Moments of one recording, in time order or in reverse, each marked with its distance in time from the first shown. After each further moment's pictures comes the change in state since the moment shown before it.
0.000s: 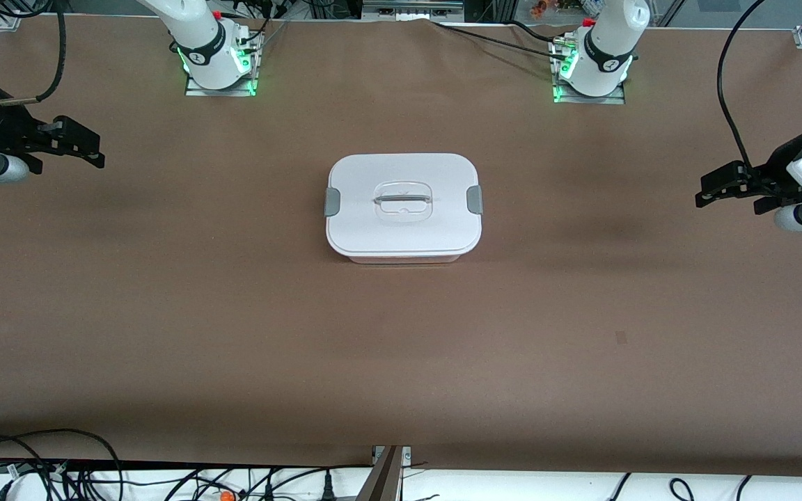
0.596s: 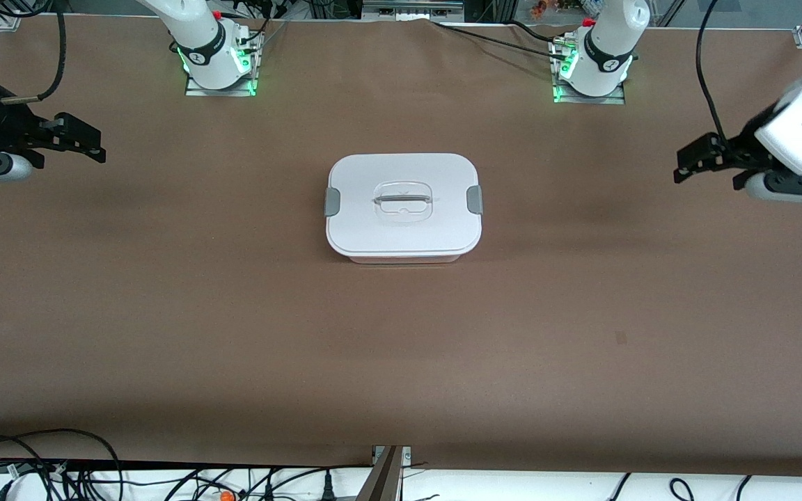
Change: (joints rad) left arm -0.003 -0.131 -0.087 -0.133 0.037 0.008 -0.066; right arm 0.002 0.000 0.004 0.000 0.000 -0.026 0.000
